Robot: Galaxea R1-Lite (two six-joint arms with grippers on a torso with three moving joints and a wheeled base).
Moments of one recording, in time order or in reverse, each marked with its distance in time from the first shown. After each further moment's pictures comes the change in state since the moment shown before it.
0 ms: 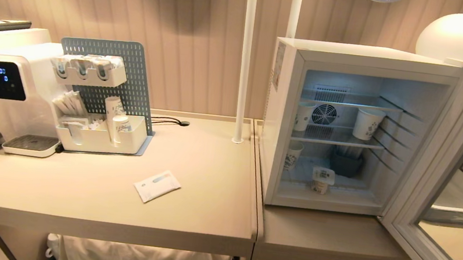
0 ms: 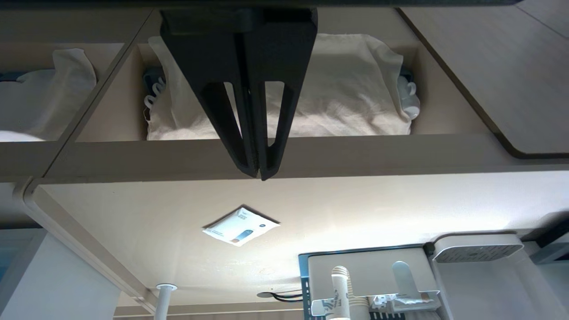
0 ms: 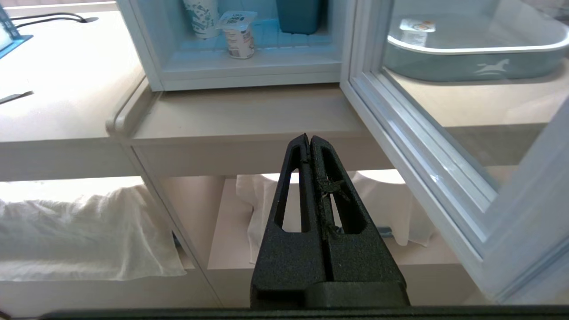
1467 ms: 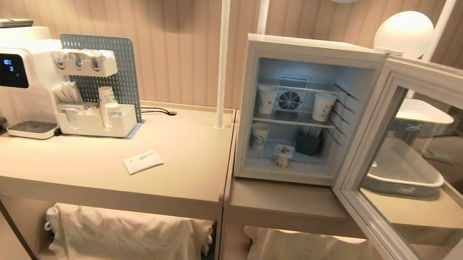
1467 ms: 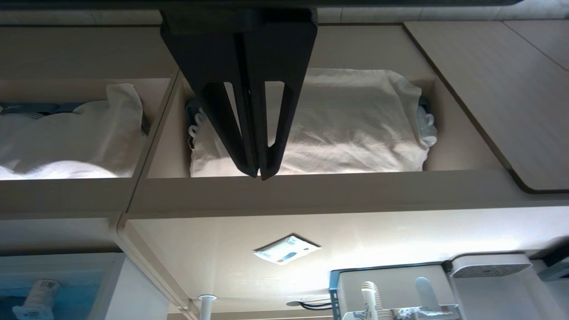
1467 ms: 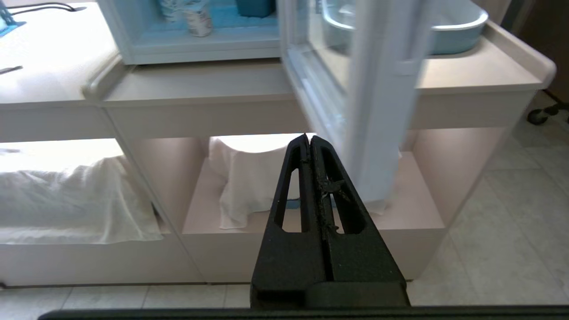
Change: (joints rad) left arm 0.000 0.000 0.001 0.000 0.001 0.000; right arm 0.000 0.000 0.000 0.004 0.000 -0.002
